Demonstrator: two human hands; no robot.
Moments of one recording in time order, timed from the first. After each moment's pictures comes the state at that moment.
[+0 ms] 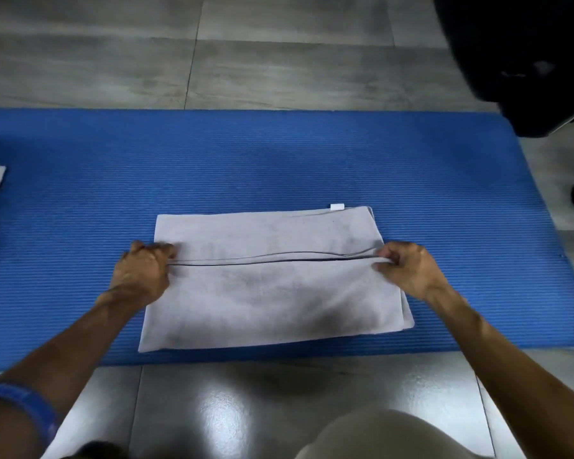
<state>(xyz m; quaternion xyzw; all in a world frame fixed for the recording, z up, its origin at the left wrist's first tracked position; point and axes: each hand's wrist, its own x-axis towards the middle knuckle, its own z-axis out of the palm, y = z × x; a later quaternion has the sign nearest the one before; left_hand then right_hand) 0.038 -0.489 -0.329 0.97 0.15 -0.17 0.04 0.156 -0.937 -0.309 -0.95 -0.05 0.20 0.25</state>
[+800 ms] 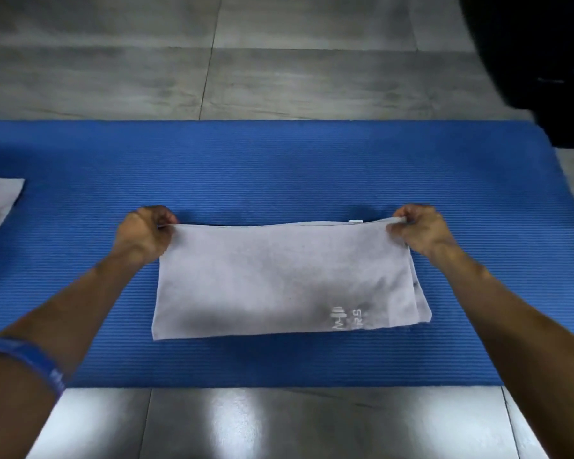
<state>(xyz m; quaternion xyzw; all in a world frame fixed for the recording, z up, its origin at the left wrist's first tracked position) 0.116 -0.451 -0.306 0.92 0.27 -0.04 0.28 0.254 -0.893 -0.308 -0.92 0.07 0.19 0.33</state>
